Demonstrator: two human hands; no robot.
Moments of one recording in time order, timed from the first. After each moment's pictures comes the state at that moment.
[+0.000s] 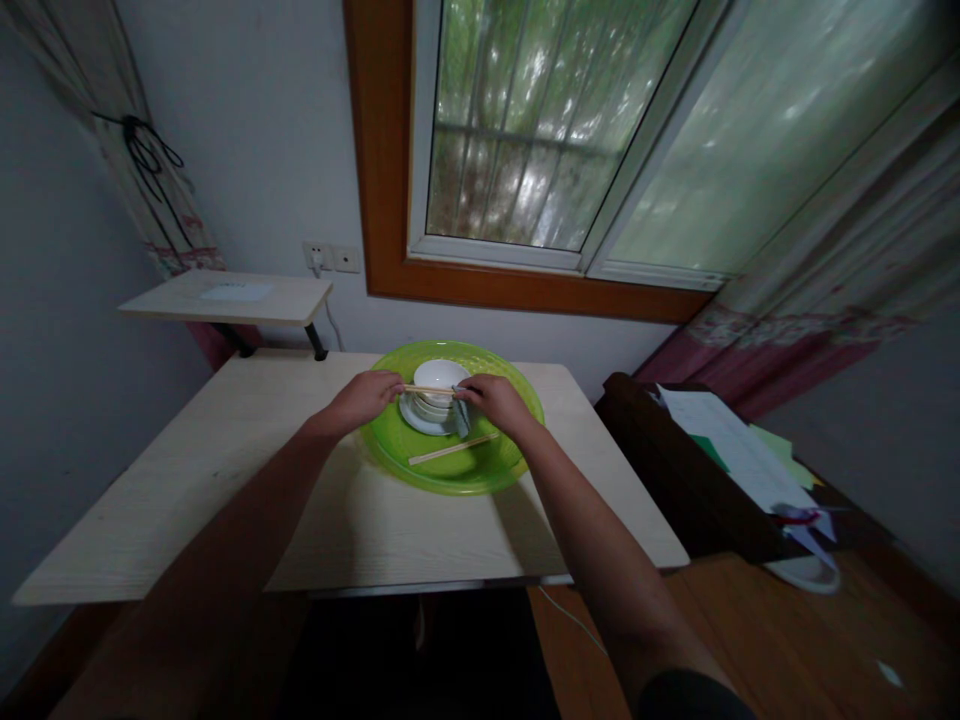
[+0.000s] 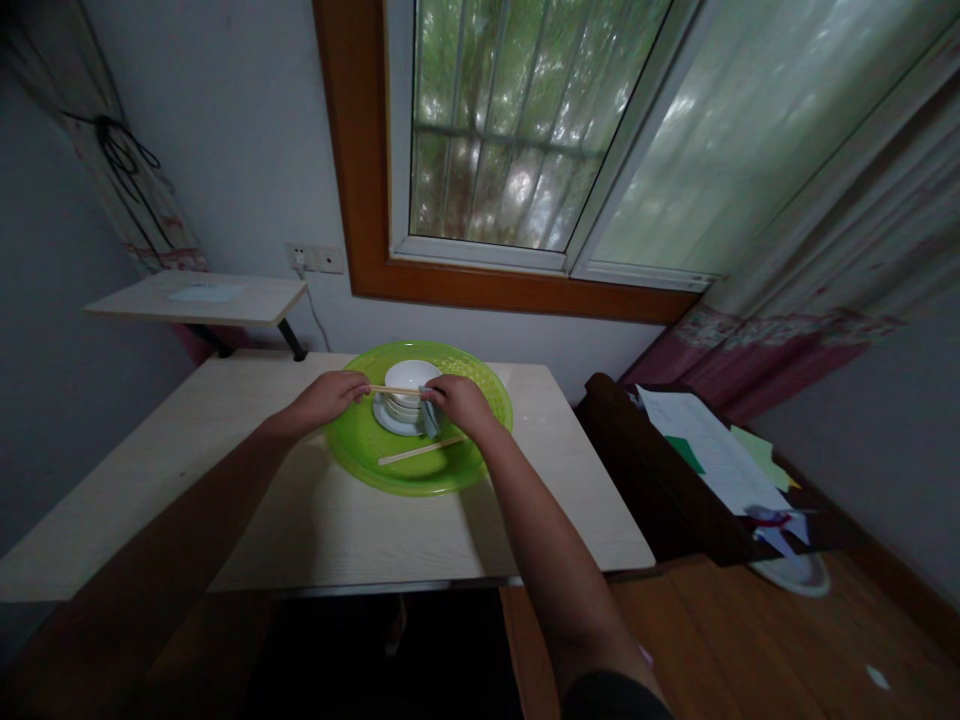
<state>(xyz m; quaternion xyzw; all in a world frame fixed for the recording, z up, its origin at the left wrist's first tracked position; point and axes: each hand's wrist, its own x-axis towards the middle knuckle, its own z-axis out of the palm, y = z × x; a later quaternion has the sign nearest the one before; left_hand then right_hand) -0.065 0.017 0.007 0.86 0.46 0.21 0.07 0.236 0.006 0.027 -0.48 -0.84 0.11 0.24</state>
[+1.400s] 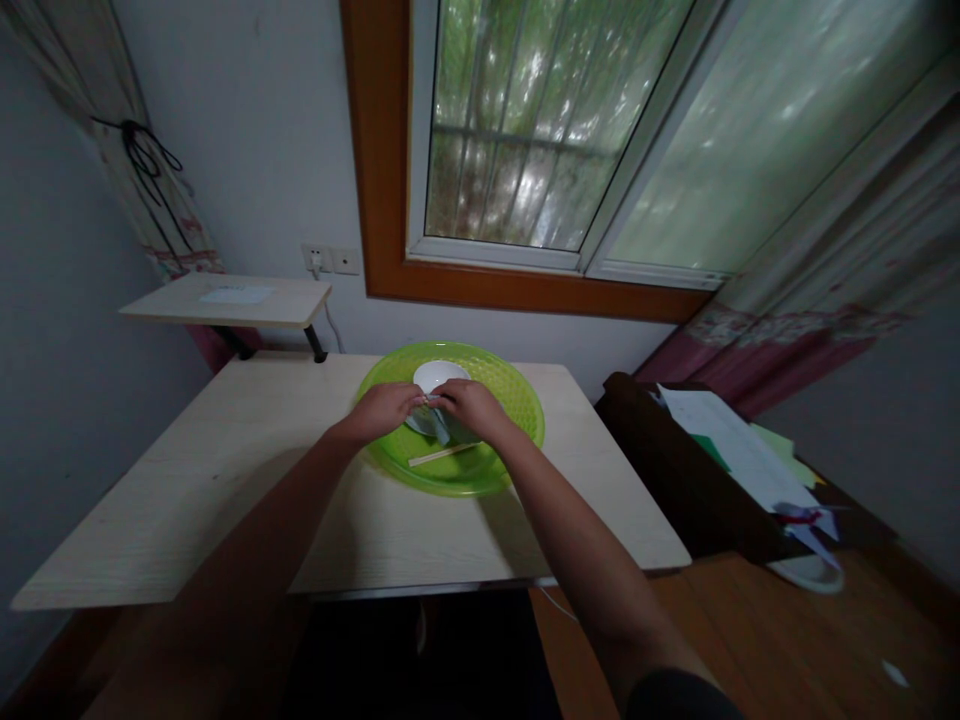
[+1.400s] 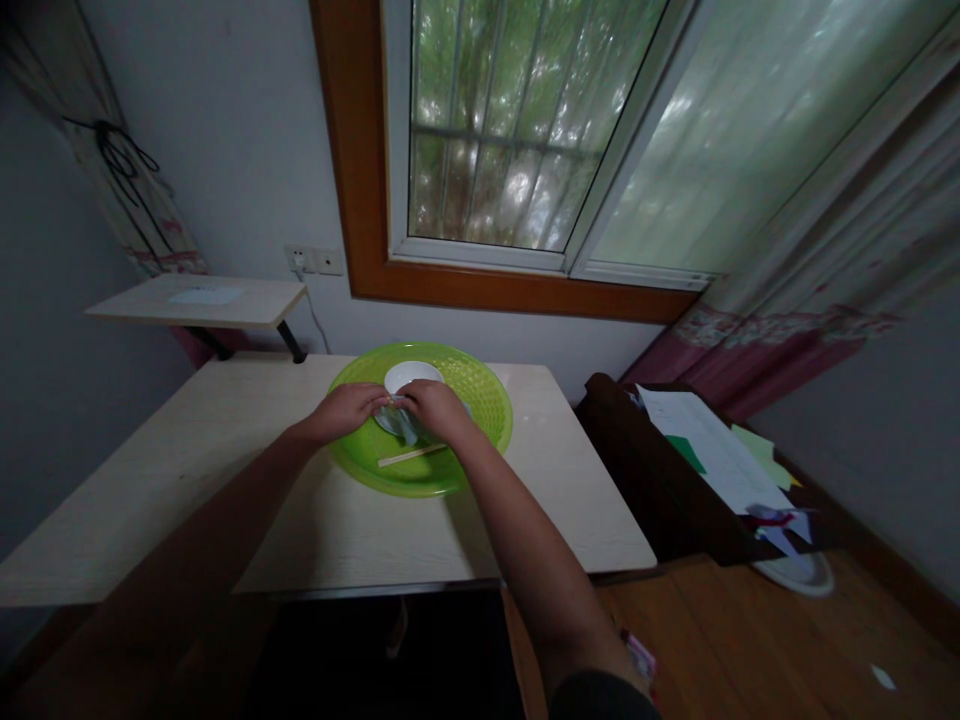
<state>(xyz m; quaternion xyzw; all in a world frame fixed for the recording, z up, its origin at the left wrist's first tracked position) -0.031 0.004 0.000 0.88 0.42 0.21 0.09 0.198 0.002 0.019 -0.41 -0.88 0.09 0.23</state>
